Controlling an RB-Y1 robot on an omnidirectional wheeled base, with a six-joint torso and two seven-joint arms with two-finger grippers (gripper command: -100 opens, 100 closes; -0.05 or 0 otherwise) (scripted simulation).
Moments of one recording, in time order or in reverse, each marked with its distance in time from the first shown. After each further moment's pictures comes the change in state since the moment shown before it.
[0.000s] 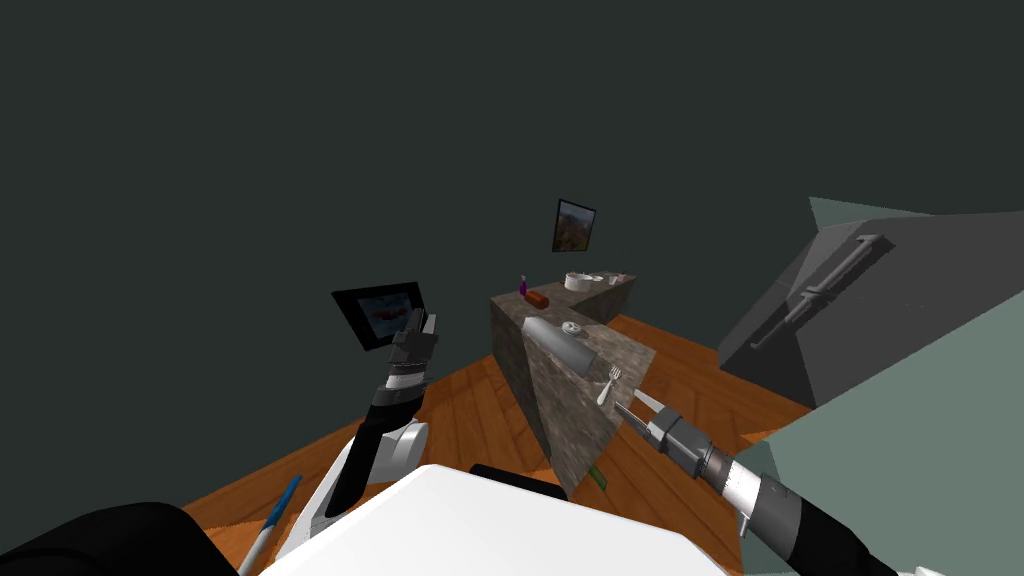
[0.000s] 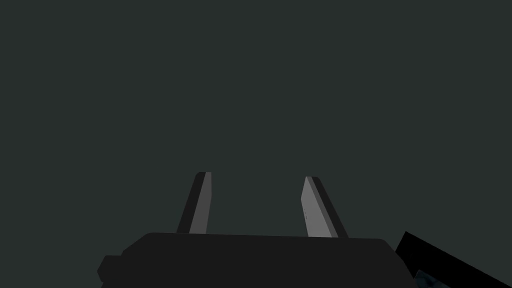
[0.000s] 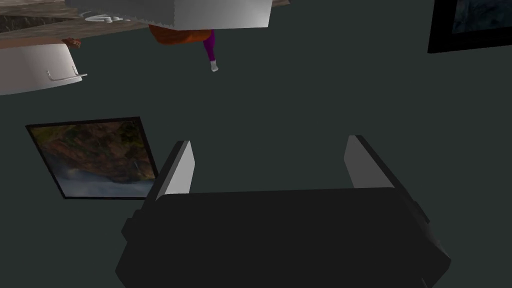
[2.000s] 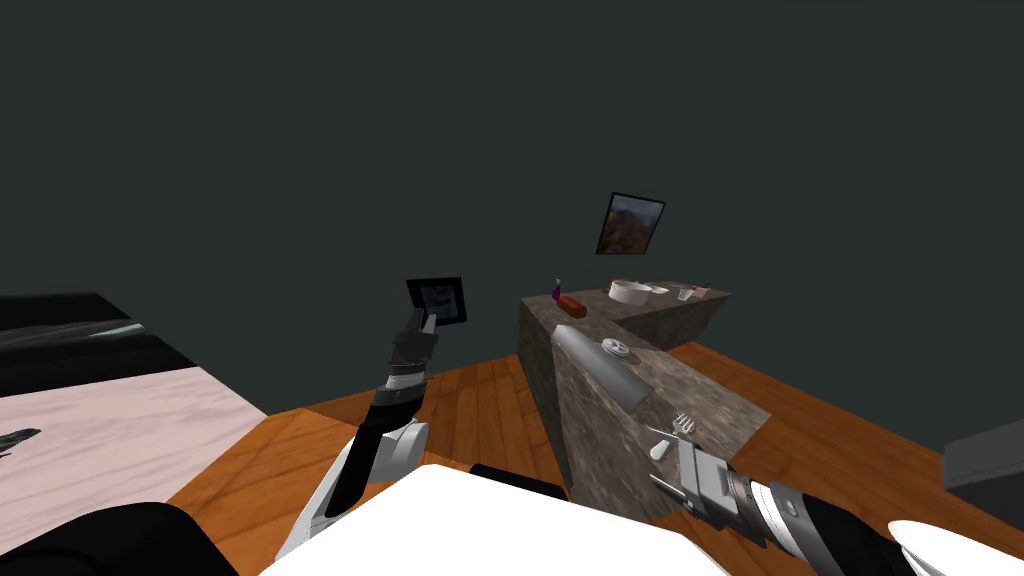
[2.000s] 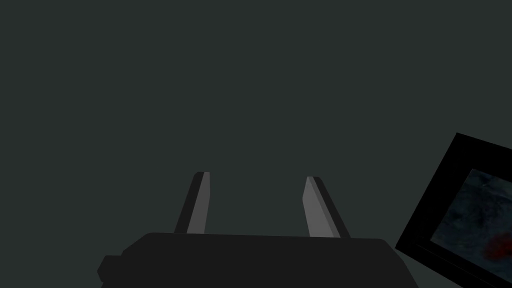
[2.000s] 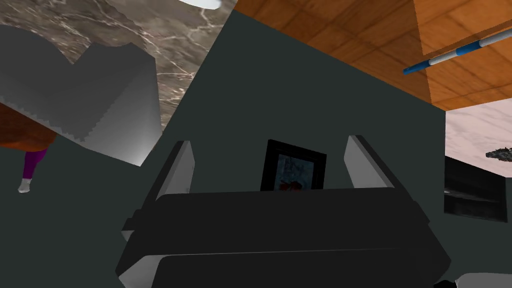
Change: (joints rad) left arm 0.000 0.000 0.000 0.000 0.000 0.000 0.000; right arm 0.144 -0.563 0.063 0.057 0.194 0.113 0.018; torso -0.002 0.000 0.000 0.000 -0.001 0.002
